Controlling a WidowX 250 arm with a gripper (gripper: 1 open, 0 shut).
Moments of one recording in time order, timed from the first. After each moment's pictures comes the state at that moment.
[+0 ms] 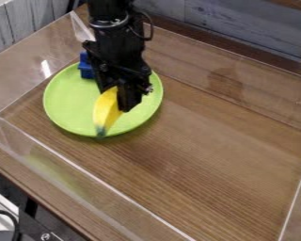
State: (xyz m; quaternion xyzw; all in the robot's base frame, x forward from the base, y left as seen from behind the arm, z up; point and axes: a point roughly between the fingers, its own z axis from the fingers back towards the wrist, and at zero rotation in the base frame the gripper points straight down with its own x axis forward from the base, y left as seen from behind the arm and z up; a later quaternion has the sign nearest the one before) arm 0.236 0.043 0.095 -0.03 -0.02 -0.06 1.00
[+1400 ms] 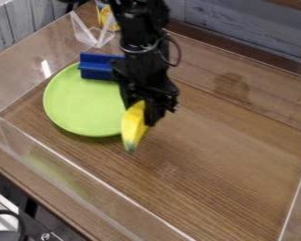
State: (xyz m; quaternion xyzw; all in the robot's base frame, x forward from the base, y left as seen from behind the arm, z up) arm 0.253 0.009 0.069 -0.01 -0.03 -0.06 1.00
